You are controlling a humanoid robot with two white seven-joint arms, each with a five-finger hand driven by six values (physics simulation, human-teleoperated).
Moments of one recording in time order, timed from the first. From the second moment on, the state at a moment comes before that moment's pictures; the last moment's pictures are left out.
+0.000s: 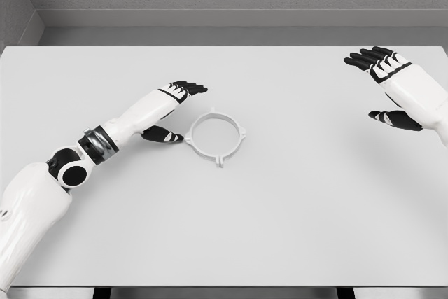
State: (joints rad) left arm -0.44 0.40 -0.51 -1.17 -0.52 -0.61 -0.05; right arm -0.09 -0.55 -0.14 -1.71 0.55 -0.61 0.31
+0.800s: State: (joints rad) left arm -0.49 0.65 -0.40 -1.17 -0.51 -0.61 -0.05; right arm -0.06 -0.57 -0.17 -1.67 0.54 -0.61 0.31
